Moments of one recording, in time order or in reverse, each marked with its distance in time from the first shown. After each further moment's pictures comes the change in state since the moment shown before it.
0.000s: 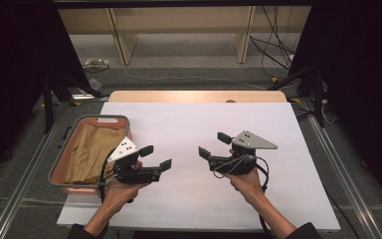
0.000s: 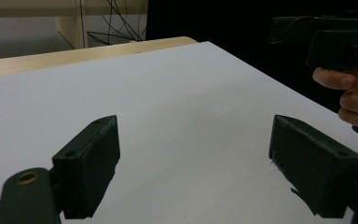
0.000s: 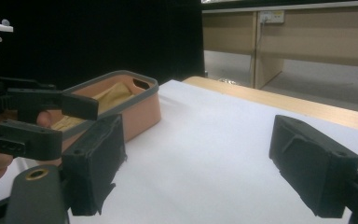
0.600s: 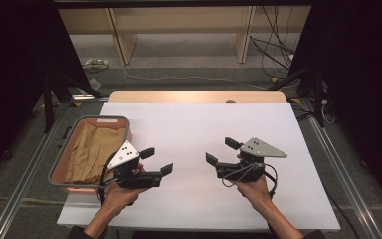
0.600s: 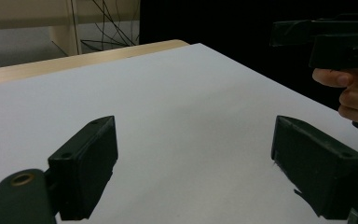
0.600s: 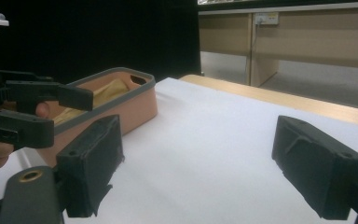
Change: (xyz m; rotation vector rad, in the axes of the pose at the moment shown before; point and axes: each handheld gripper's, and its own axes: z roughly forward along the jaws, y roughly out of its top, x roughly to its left) left arm -0.006 -0.006 -0.003 -0.022 -0.024 0.048; right arm -0.003 -0.012 -0.022 -0.012 -0.015 -0.001
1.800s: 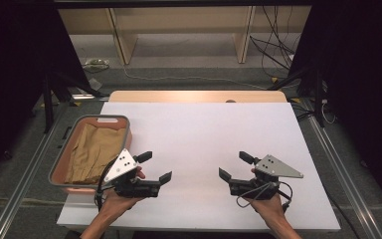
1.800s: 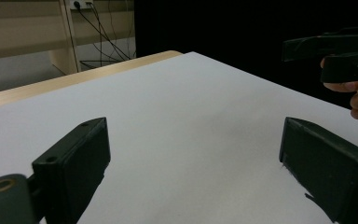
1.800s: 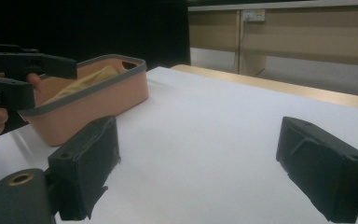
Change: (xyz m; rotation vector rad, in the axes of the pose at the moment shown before) left arm -0.007 -0.012 -0.012 -0.062 -0.011 0.071; right arm 0.000 -0.028 -0.039 0.004 -0.046 -0.012
